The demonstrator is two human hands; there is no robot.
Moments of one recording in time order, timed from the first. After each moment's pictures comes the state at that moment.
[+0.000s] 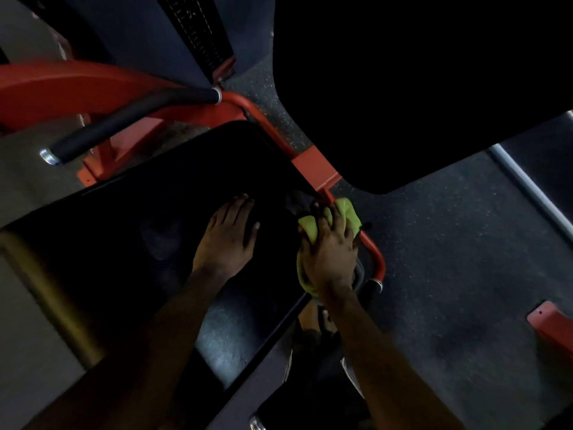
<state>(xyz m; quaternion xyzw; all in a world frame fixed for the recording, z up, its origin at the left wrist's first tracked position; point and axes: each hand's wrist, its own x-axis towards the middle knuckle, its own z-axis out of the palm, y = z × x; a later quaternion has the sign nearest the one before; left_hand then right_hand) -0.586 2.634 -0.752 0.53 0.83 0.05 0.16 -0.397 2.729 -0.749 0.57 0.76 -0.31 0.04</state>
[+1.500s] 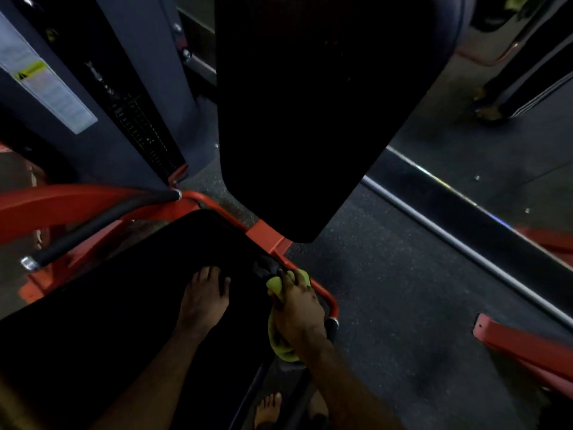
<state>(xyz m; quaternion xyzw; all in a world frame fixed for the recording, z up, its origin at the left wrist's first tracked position) -0.581 2.659 -0.731 0.51 0.84 0.06 0.19 -0.379 2.718 -0.648 0.57 0.75 -0.35 0.07</state>
